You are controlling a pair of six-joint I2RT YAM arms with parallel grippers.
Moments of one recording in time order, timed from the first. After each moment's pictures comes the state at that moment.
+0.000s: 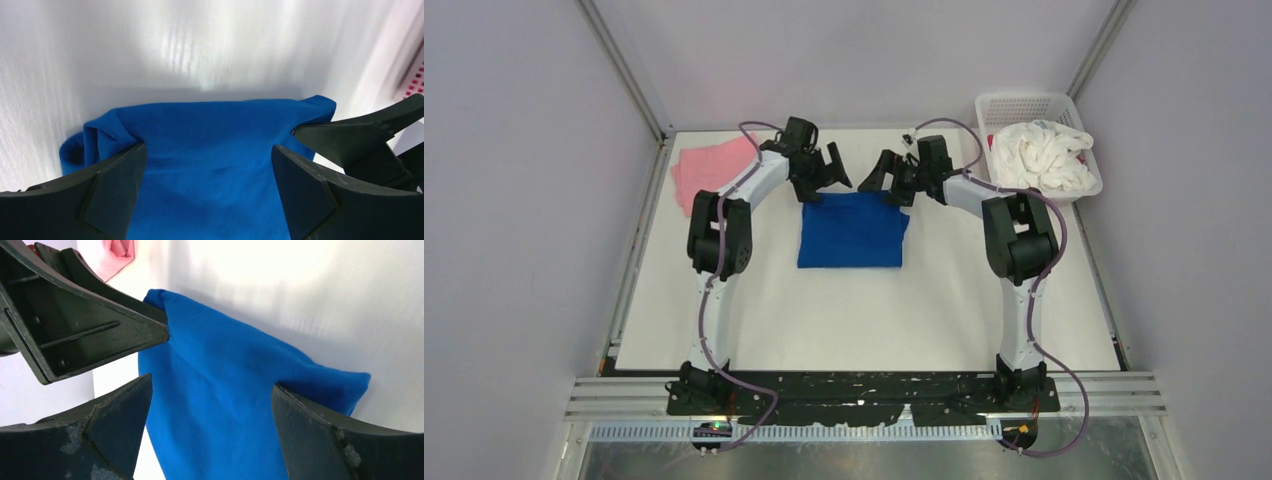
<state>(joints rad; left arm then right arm) -0.33 2.28 1.93 -0.60 0.28 -0.65 0.29 2.11 1.47 -0.01 -0.58 0.61</state>
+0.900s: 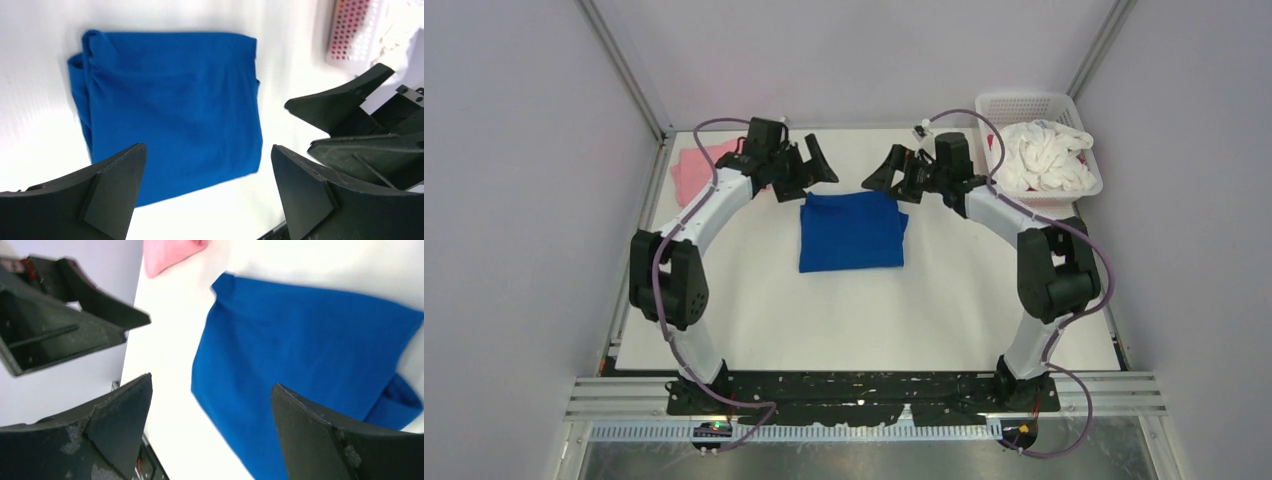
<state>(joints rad) -0.31 1.84 1.58 -0.53 0.28 -0.65 0.30 1.85 1.32 -0.02 -0.61 0.62</state>
